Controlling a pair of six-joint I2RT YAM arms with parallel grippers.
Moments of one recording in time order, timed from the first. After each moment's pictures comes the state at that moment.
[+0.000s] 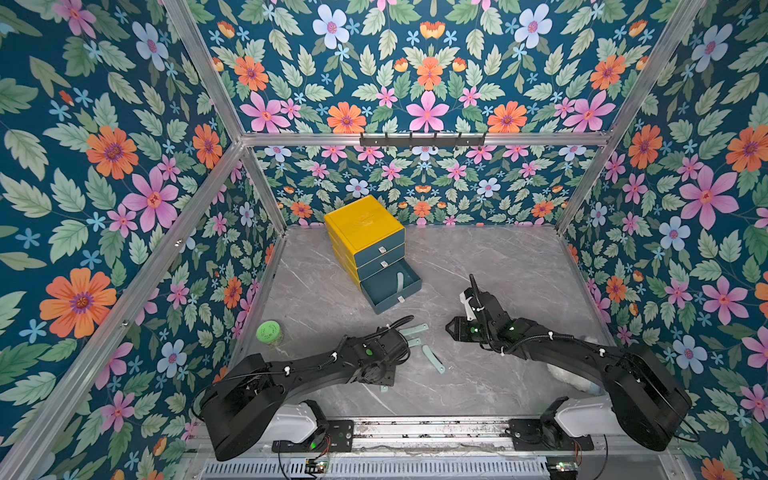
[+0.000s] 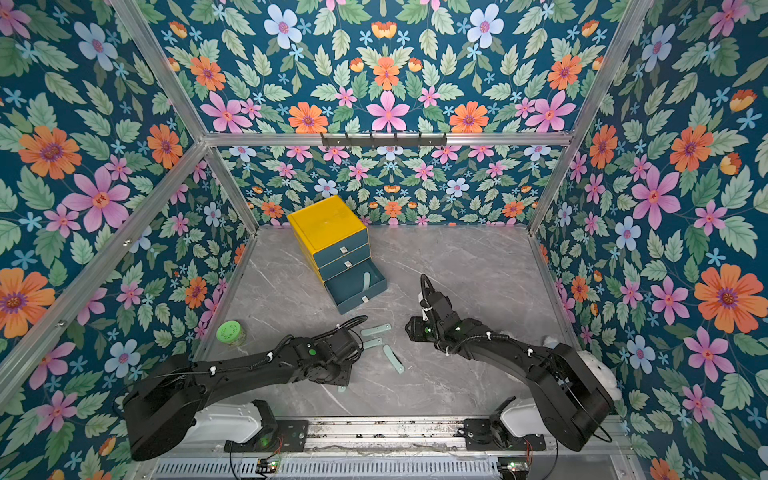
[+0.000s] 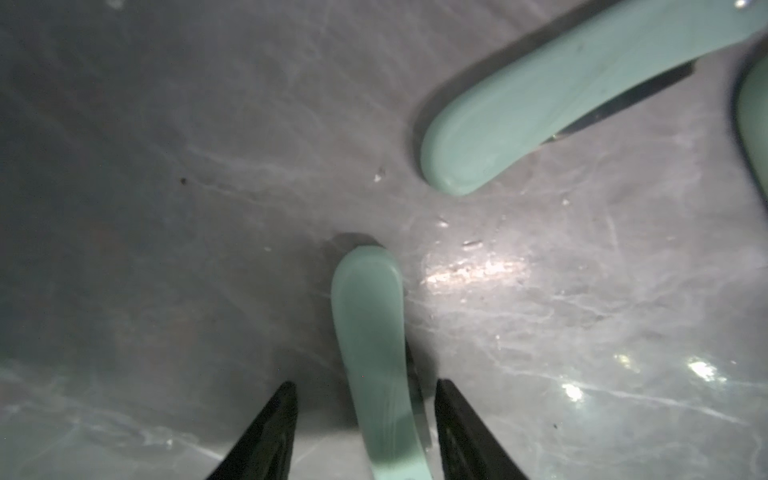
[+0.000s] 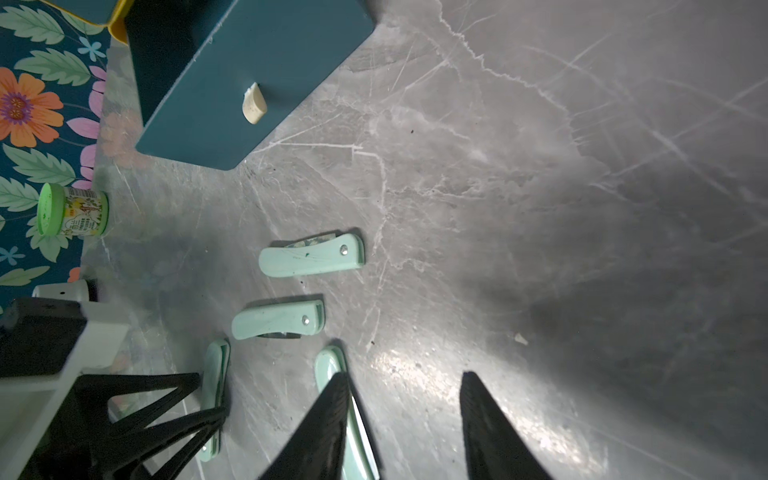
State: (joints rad) left arm -0.97 1.33 0.61 -0.64 -0.10 -0.78; right arm 0.64 1.36 0.66 -0.13 -0.14 0.65
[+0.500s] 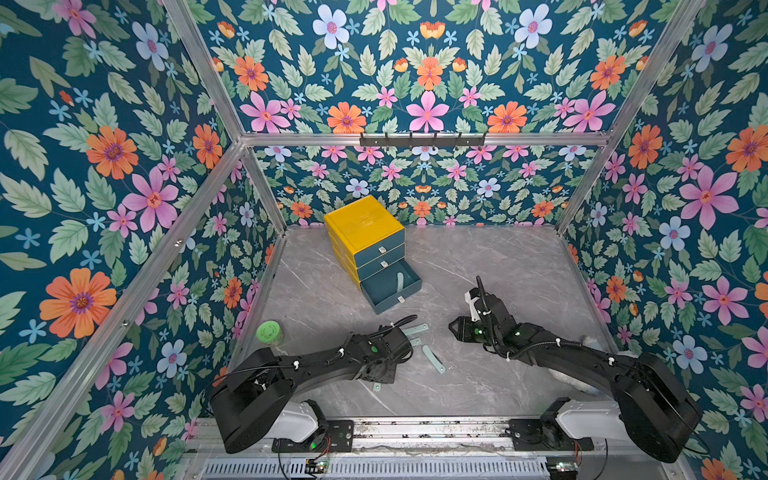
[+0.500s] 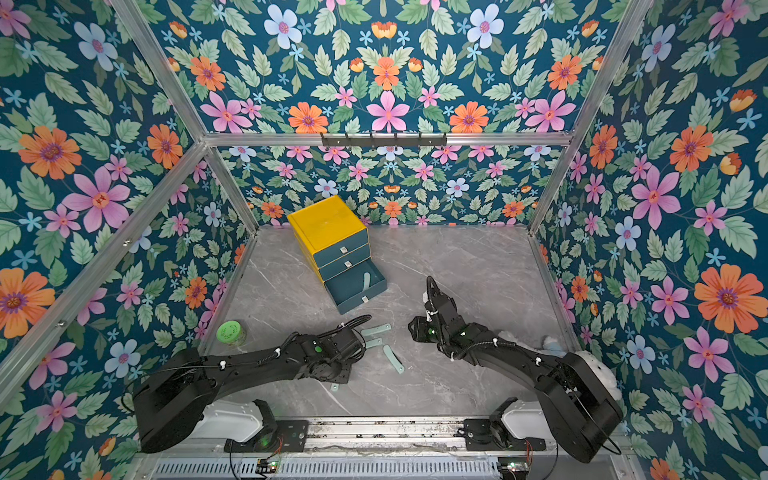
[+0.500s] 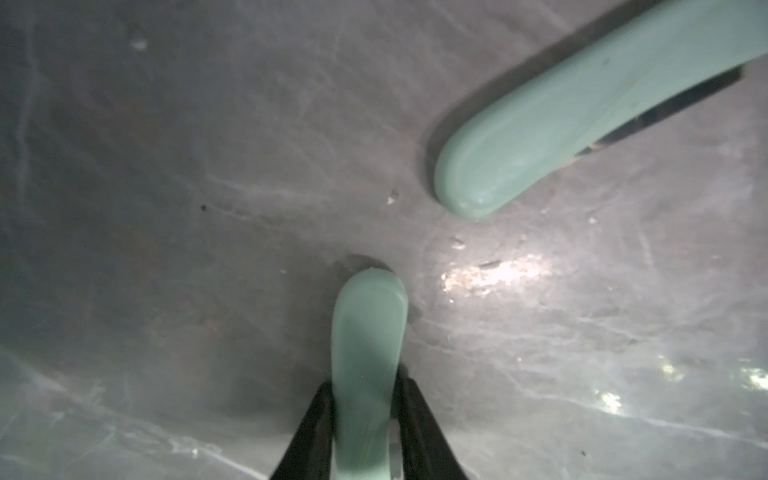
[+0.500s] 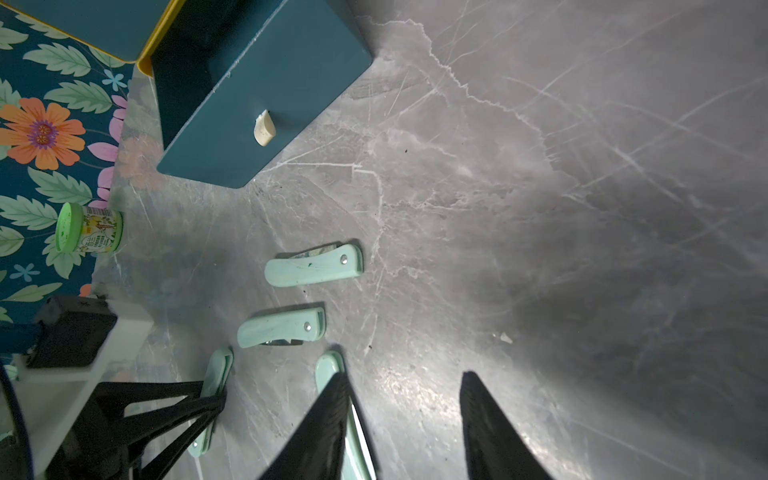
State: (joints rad) left arm -0.97 1.40 0.62 -0.66 -0.13 -0.75; right arm 0.64 1.30 0.61 -0.09 -0.11 0.66
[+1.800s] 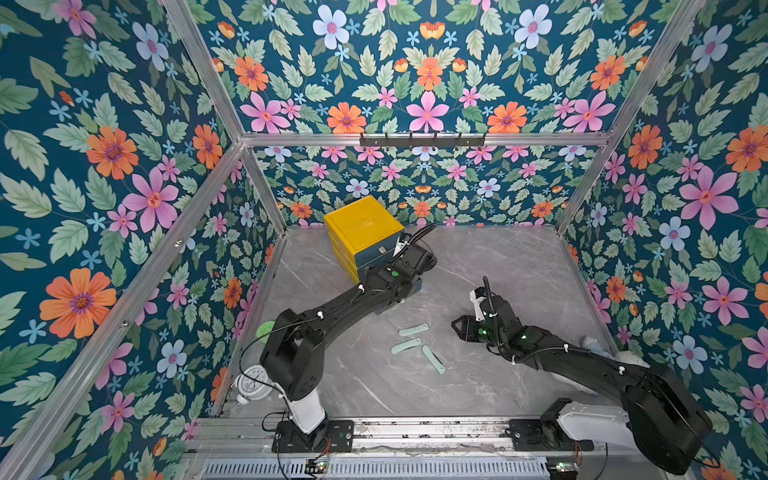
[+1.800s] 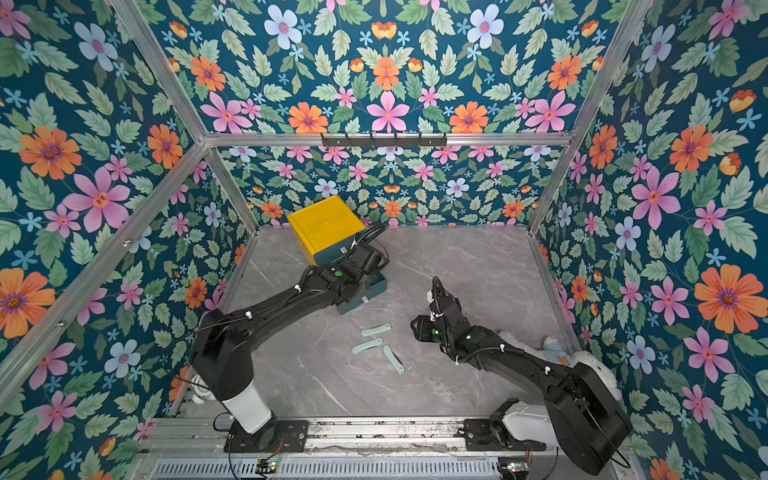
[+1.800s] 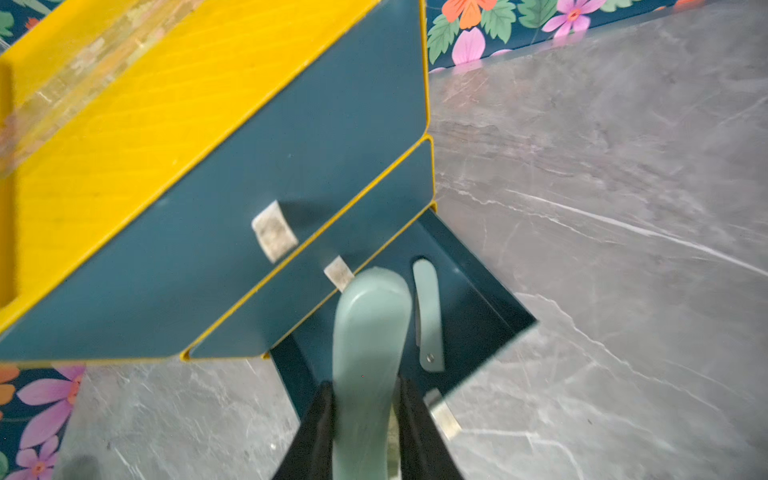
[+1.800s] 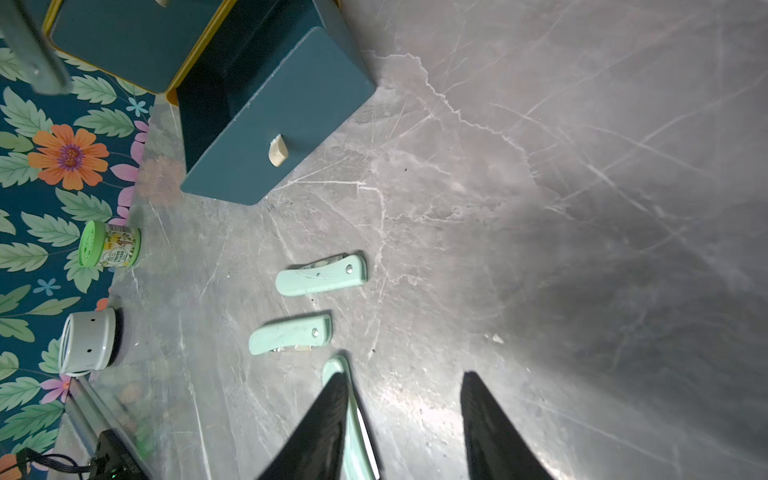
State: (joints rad) left arm -0.75 1.77 1.45 -0.59 -0.68 -0.31; right arm 0.62 1.23 0.57 -0.08 -0.10 0.68
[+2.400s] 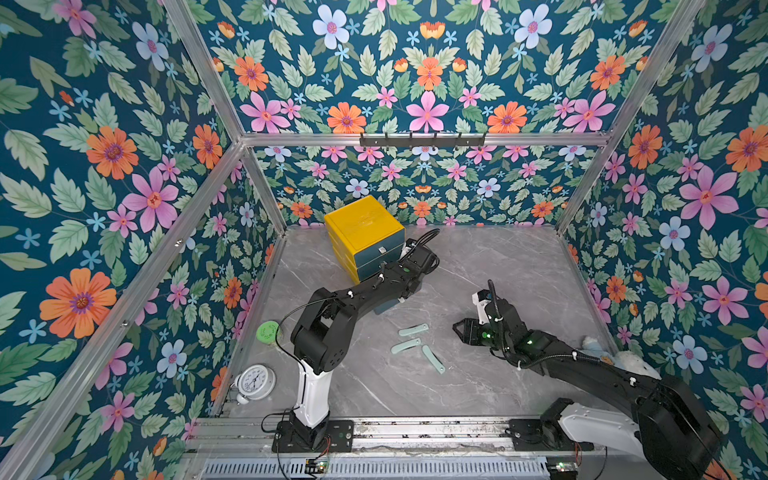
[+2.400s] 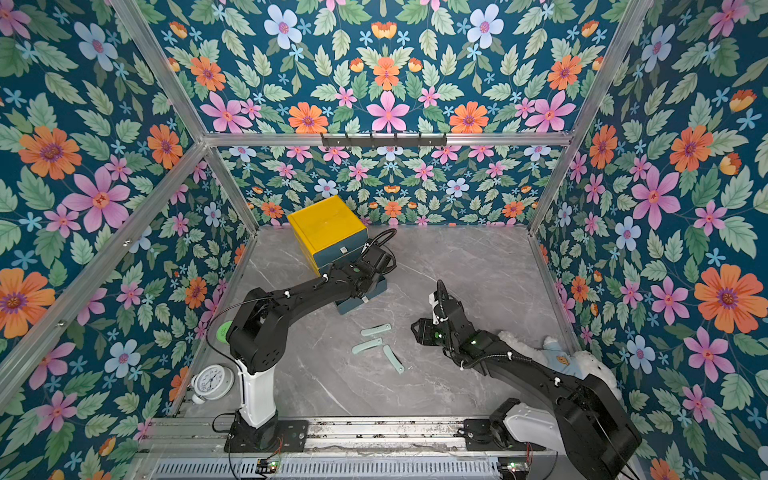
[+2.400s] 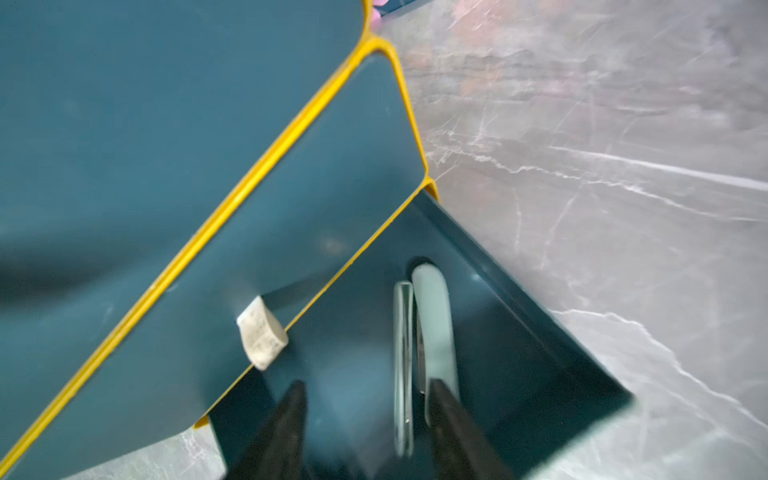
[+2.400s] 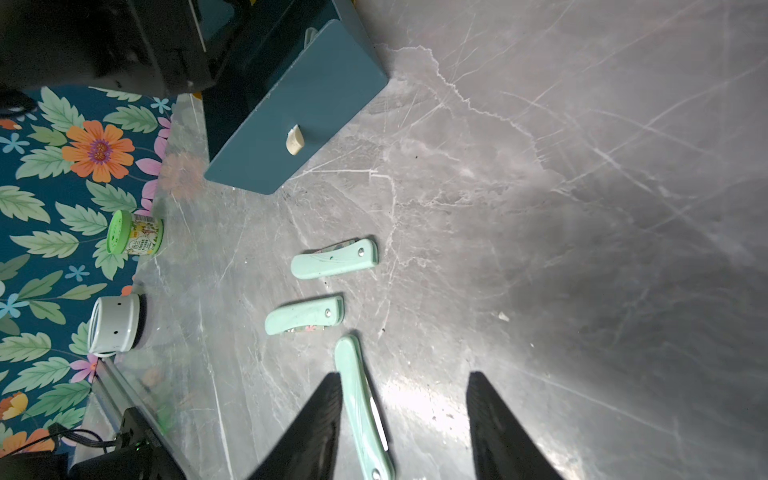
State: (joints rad) left arm -0.72 1.94 1.49 -0.52 -0.64 -0.27; right arm 0.62 1.16 0.54 -0.10 -0.15 0.68
